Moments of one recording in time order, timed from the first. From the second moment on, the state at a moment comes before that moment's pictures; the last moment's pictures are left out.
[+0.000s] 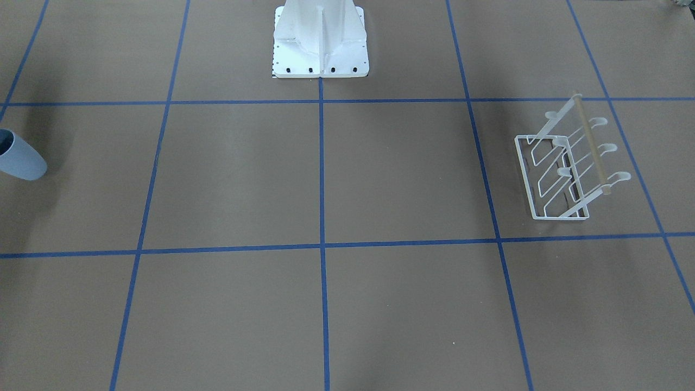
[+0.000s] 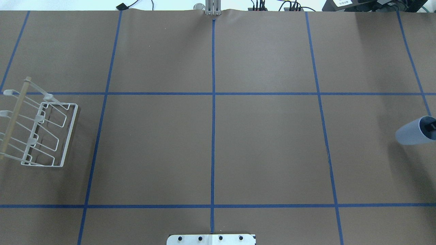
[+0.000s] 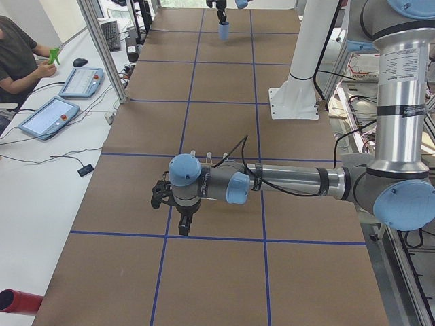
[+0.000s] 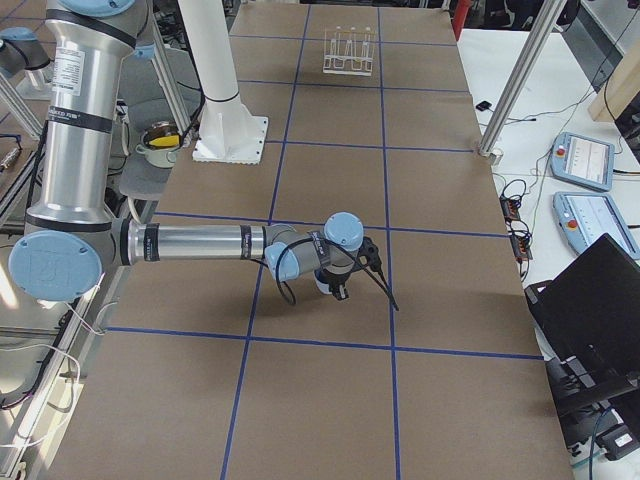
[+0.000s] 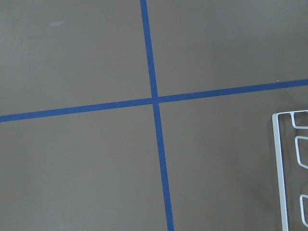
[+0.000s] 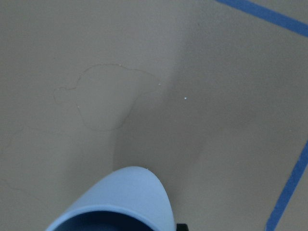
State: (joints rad) left arm -1.52 -1.51 -1.67 -1.70 -2.37 -0.04; right arm 1.25 -1.74 1.73 -1.23 2.42 0.05
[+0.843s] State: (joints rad) left arm -1.43 -1.57 -1.68 -1.90 -2.45 -0.34; right arm 1.23 -1.68 1.83 -0.97 2.50 0.61
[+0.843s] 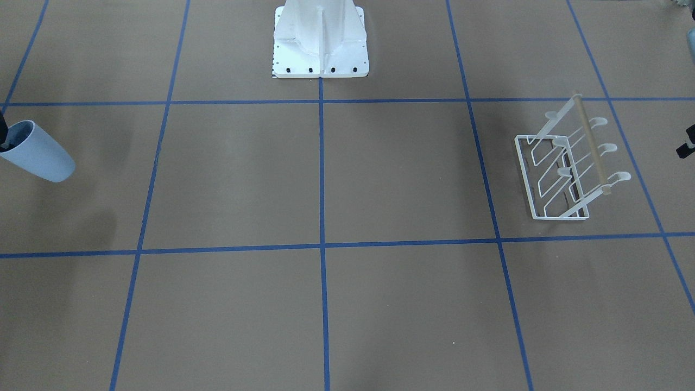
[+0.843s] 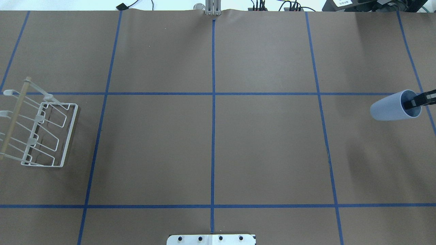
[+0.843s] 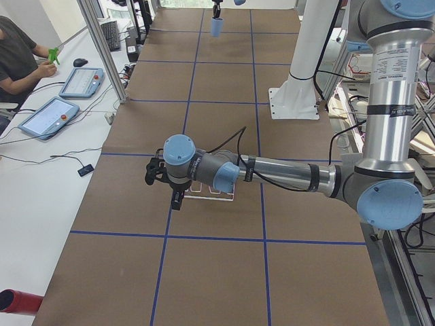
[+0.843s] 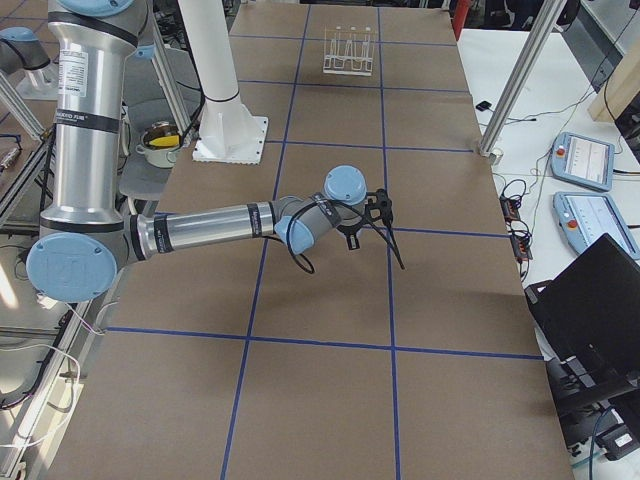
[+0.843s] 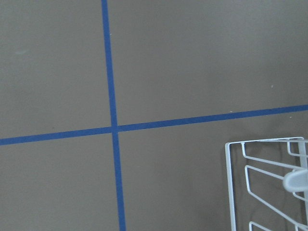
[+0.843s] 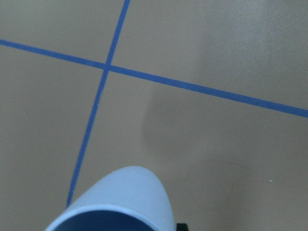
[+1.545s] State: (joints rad) left arm -1.28 -1.70 -1.73 -2.04 -2.48 -0.82; right arm 1.06 -1.47 1.83 -0.69 2.49 1.41
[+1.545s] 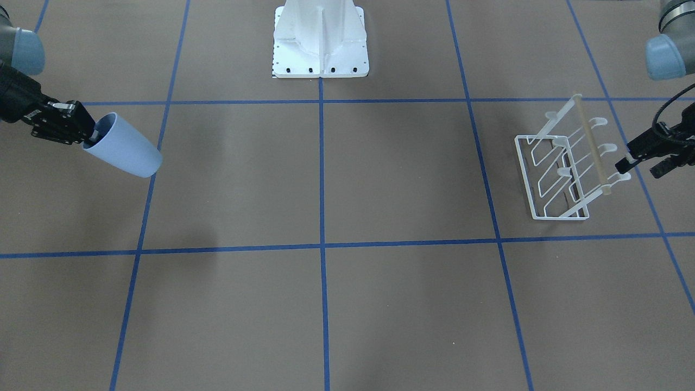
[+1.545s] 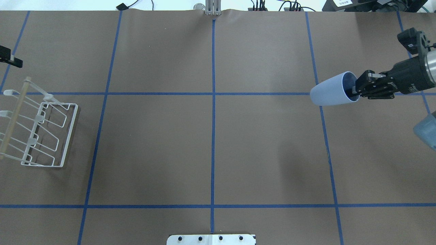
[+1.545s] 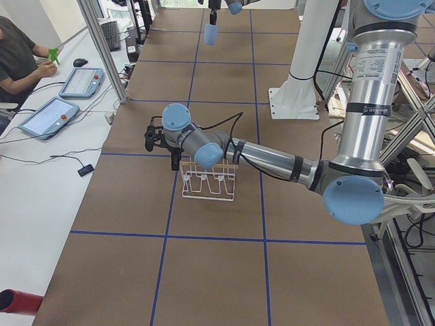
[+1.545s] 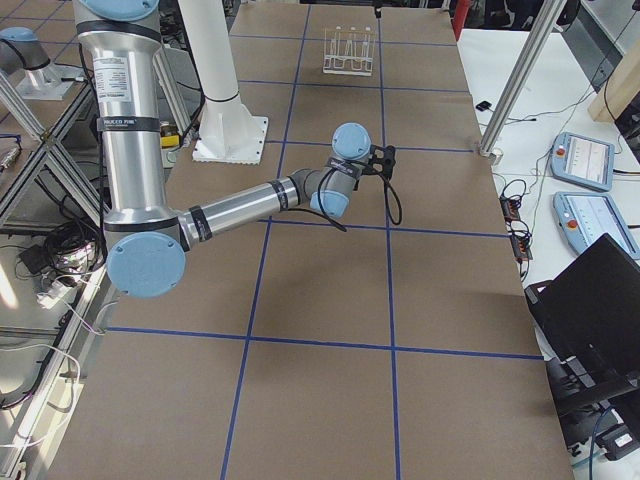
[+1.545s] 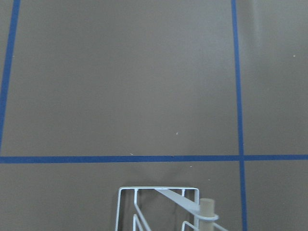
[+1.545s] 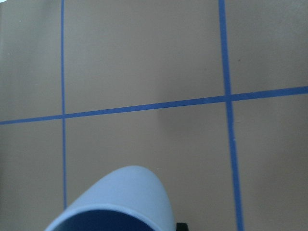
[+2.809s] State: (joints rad) left arm -0.88 -1.98 -1.79 -2.63 -2.43 -1.86; right arm 0.86 -1.22 1.84 -0.46 2.45 2.12
